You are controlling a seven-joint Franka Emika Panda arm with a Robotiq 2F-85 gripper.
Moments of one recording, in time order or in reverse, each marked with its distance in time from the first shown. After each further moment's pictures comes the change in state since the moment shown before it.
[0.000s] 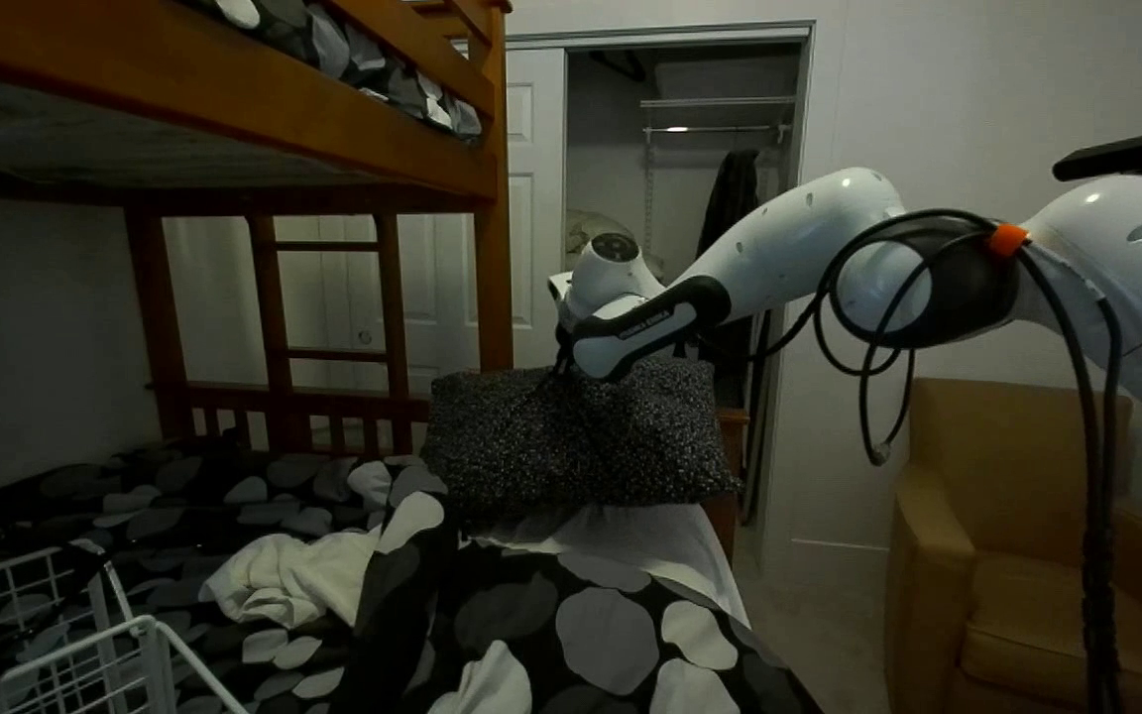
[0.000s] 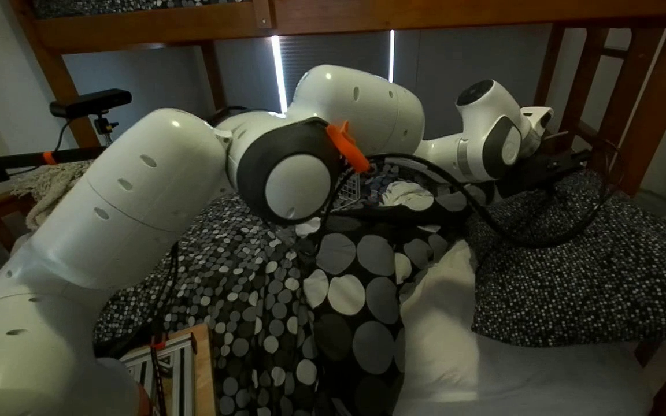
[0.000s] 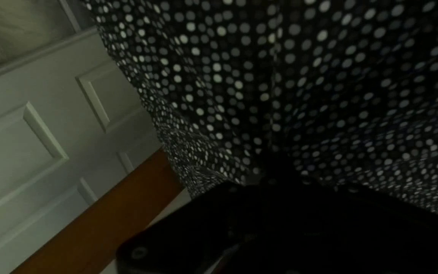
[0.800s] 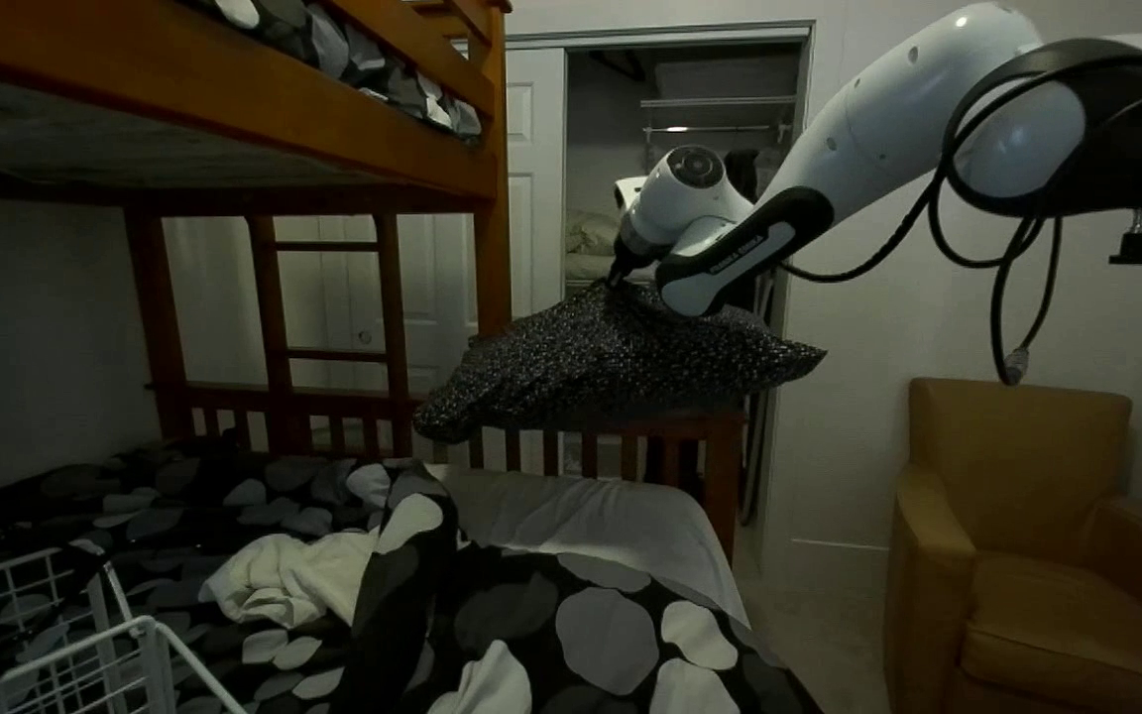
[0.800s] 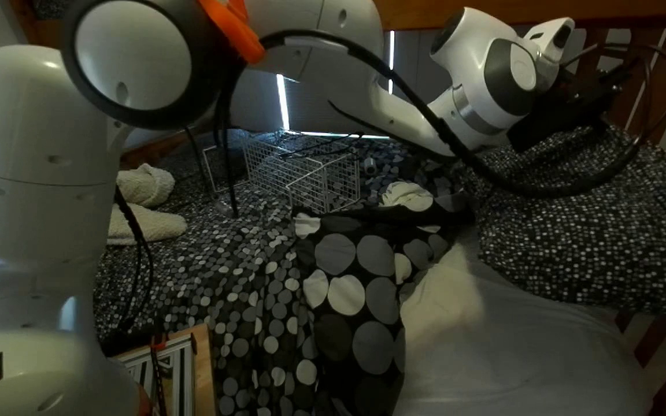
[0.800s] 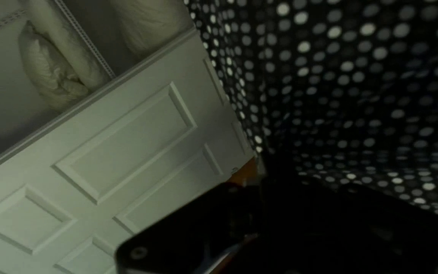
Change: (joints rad) arm 0.181 -0.419 -0.371 -0.417 -0.237 0.268 0.354
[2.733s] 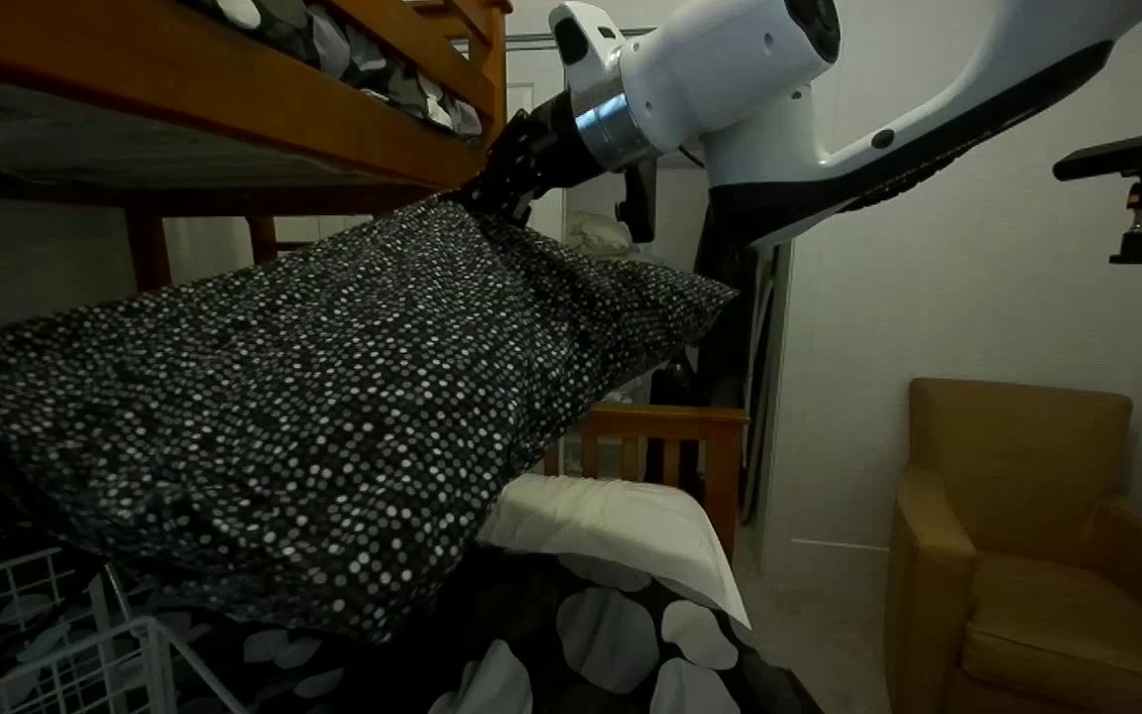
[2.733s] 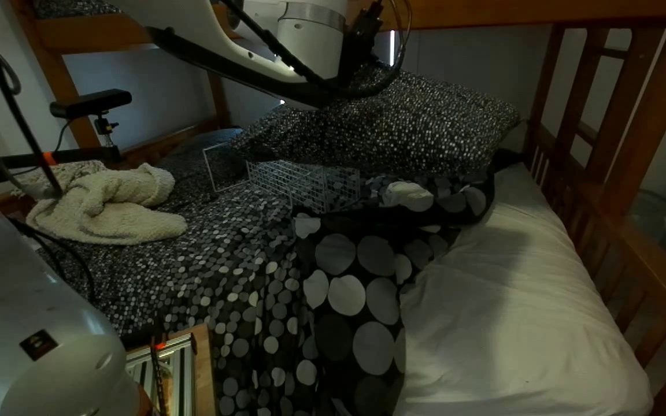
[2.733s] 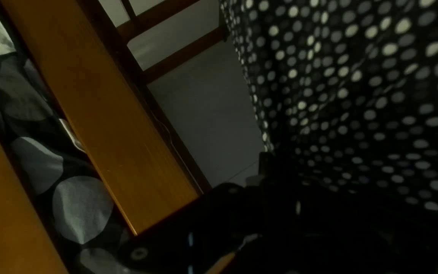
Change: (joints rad) arm 0.341 -0.580 0.159 -0.454 -0.944 0.172 0.595
